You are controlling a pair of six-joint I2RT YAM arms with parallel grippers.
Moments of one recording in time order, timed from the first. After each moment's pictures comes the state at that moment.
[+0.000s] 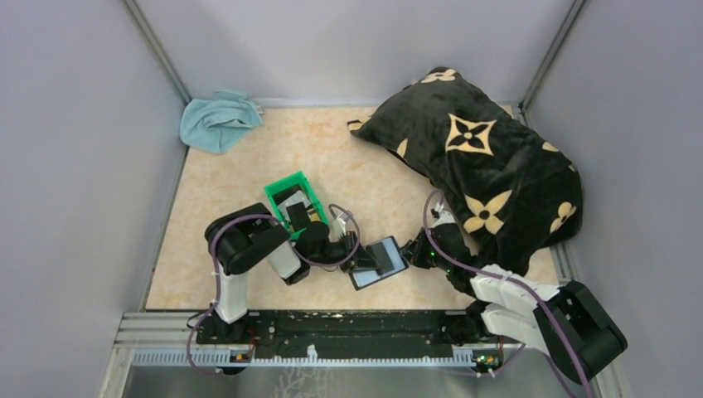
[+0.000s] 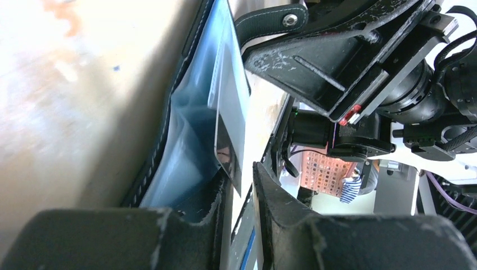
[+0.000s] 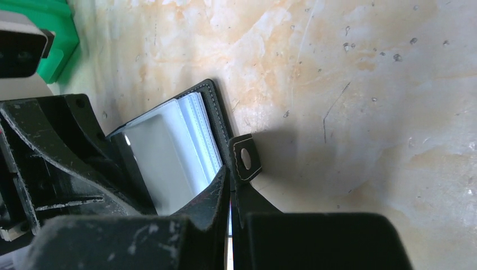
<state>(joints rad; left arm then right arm) -0.86 1.96 0.45 1.19 0.52 -1.22 0.56 1.03 0.16 0.23 -0.08 0.76</state>
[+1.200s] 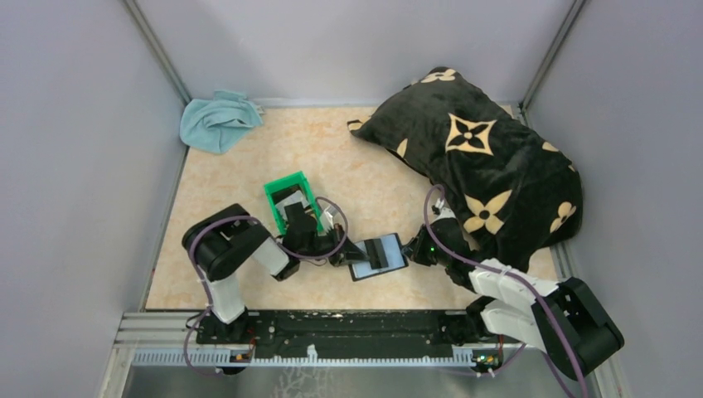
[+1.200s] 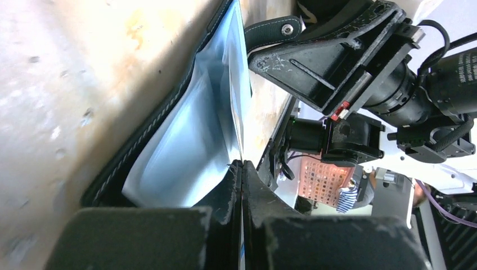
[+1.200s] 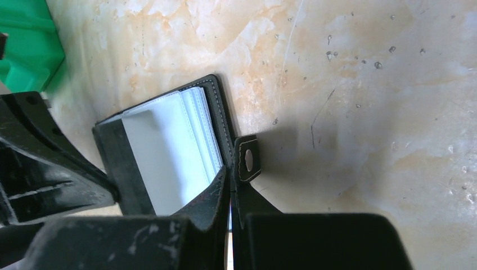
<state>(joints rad) -0.77 1.87 0.39 1.13 0.54 -1.21 0.53 1.06 0.21 0.16 -0.08 0.78</state>
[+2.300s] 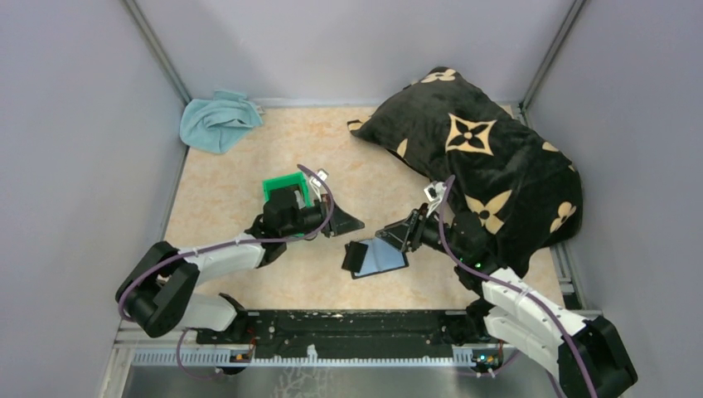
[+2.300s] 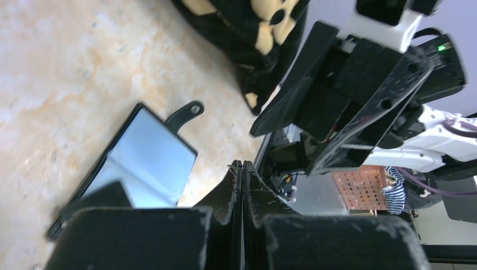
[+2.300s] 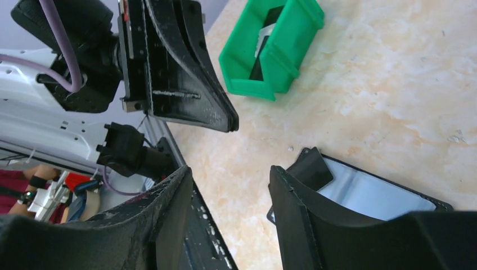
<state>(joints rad) -0.68 1.35 0.49 0.68 0.55 -0.86 0.53 0.81 0.26 0.44 -0.49 0.69</state>
